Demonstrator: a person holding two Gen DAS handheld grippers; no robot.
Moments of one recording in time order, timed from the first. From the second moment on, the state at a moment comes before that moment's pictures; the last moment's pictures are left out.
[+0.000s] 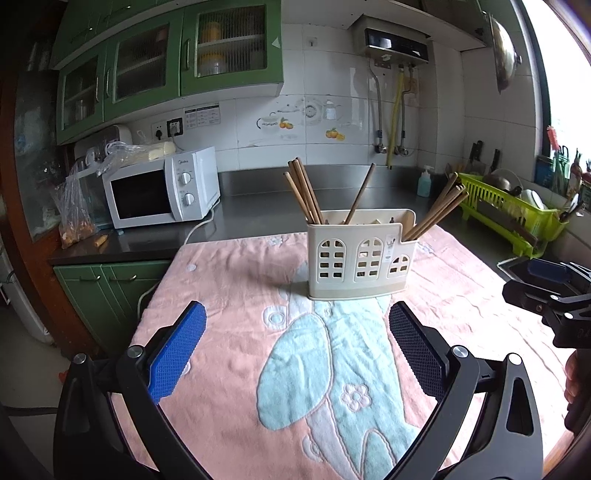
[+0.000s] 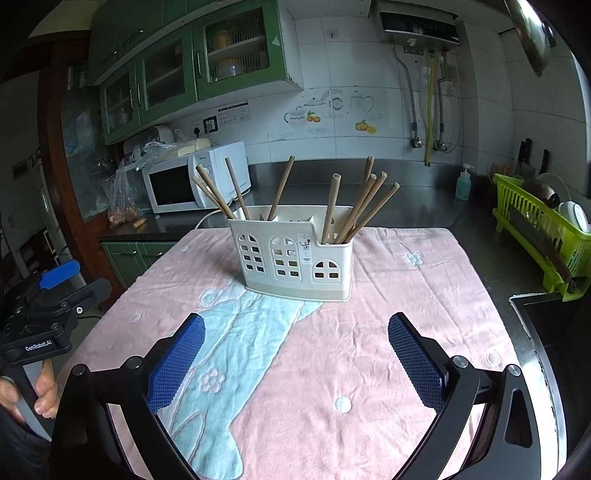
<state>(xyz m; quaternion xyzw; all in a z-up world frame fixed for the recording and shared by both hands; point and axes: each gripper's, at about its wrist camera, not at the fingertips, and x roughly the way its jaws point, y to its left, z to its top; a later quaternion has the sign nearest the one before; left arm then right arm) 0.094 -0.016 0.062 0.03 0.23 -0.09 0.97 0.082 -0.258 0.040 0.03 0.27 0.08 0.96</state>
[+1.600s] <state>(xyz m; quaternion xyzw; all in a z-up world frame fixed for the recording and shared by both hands) 0.084 0.006 0.047 0.01 0.25 -0.04 0.97 0.070 -0.244 0.023 0.03 0.28 0.07 0.96</state>
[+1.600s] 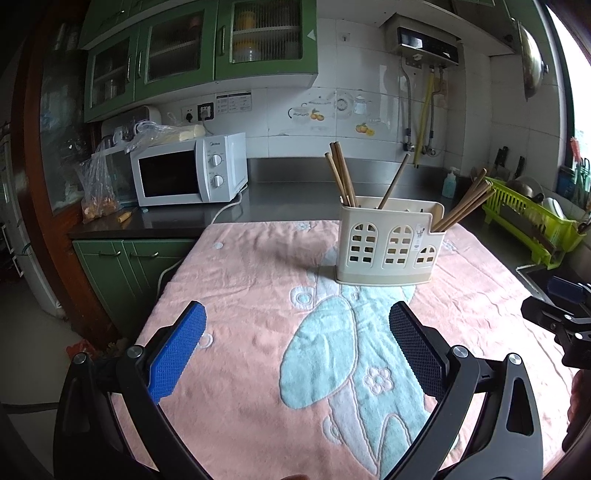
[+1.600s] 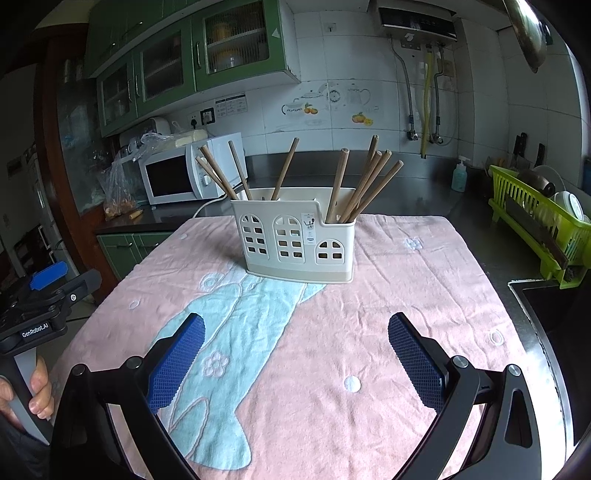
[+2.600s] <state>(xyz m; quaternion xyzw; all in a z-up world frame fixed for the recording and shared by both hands) 0.085 0.008 0.039 0.01 0.25 -0.03 0.97 0.068 -0.239 0.023 0.02 0.28 0.07 0.96</state>
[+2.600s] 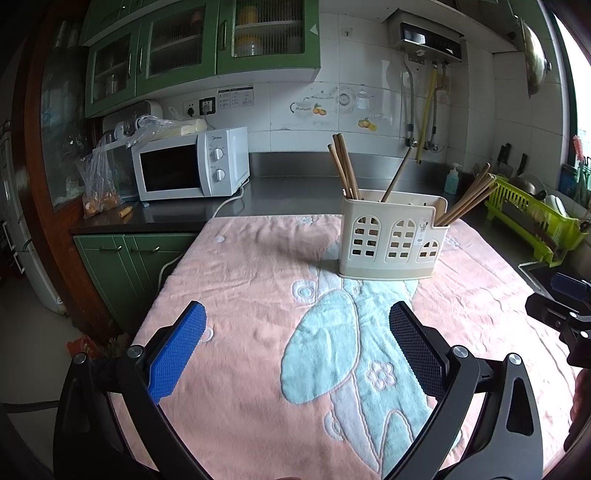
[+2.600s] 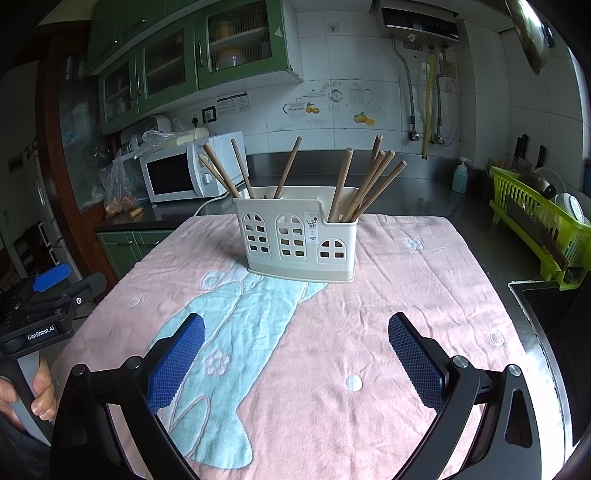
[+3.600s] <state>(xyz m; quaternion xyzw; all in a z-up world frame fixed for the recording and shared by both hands) 0.086 0.008 0.037 0.00 0.26 -0.03 0.97 0.068 -0.240 0.022 0.02 0.28 0.07 0.96</state>
